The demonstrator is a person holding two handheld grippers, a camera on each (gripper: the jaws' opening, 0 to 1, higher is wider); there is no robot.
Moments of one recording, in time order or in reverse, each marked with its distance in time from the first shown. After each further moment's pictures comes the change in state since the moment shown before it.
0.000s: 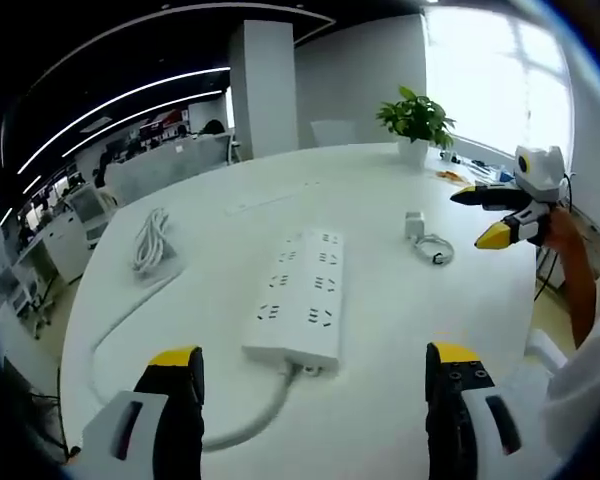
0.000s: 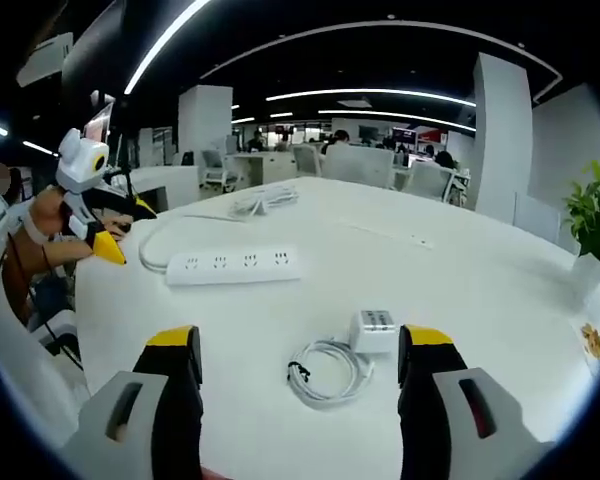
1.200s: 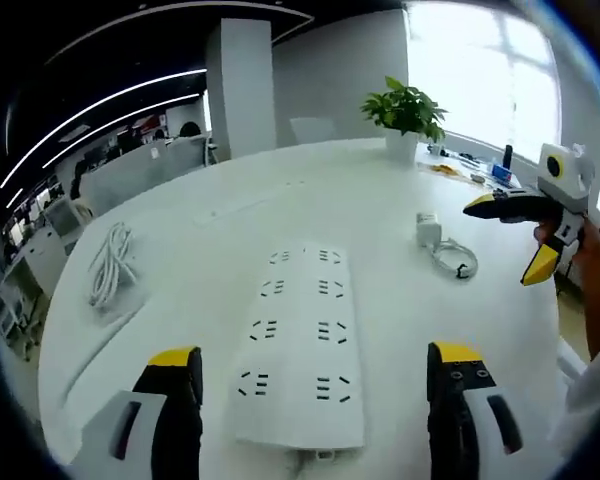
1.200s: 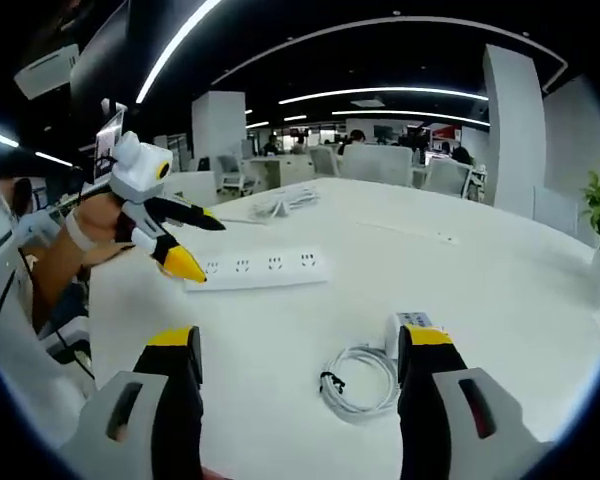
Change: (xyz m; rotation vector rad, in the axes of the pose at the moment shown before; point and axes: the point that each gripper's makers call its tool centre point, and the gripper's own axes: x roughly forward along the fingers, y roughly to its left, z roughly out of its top) left arm 0.086 0.005 0.030 0.052 0.012 -0.061; right arm 0.017 0.023 -0.001 0.031 -0.017 0.089
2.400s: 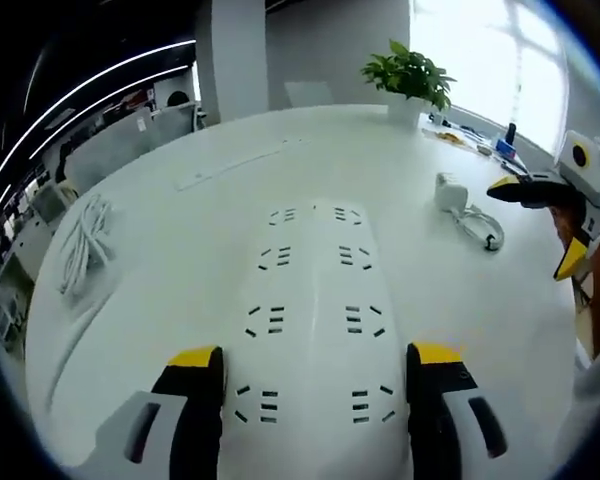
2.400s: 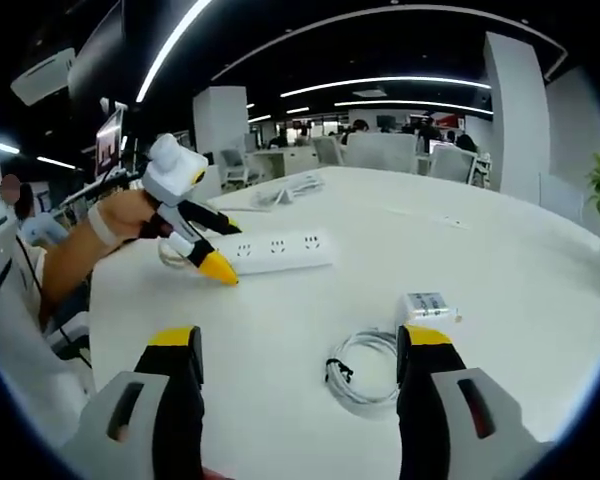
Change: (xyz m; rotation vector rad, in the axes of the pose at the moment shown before) left arm 0.037 0.007 -0.026 0.005 0.145 -0.038; right arm 0.009 0.003 -0.018 0.023 0.032 0.031
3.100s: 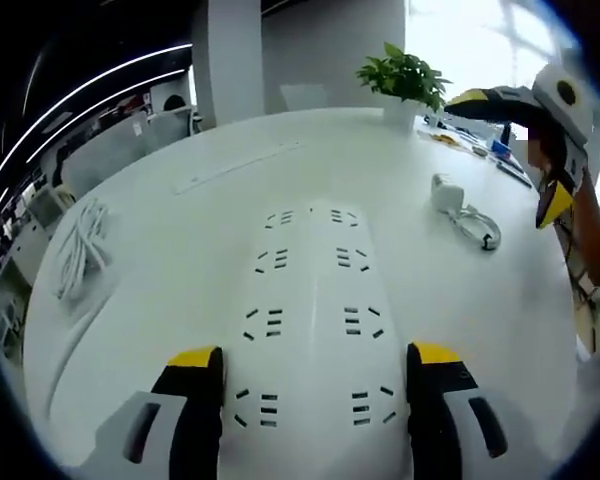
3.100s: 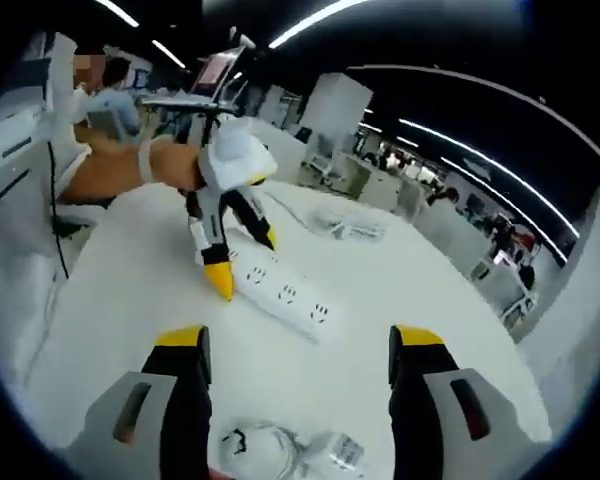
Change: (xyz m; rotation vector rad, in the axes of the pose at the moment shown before) left arm 0.002 -0.001 0.001 0.017 -0.018 -0.016; right arm 0.040 0.003 0.082 -0.680 0.027 0.250
